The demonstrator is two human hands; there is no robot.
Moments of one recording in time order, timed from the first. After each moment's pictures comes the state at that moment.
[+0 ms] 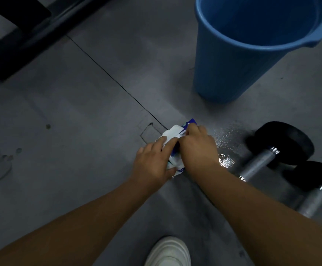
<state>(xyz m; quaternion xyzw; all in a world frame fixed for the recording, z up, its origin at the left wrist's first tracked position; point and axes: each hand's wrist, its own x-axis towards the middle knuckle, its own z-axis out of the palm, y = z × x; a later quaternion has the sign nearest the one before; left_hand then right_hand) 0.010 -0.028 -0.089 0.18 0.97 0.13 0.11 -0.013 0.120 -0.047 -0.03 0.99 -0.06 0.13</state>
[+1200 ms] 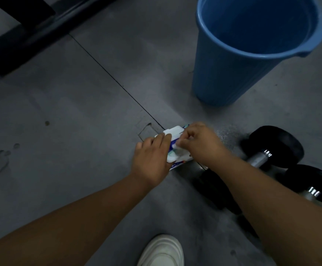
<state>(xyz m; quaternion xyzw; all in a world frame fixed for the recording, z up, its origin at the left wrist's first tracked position) 0.003 -0.017 -0.087 0.15 0.99 0.04 0.05 -0.028 0.145 -0.035 0.08 0.88 -0.43 0.18</state>
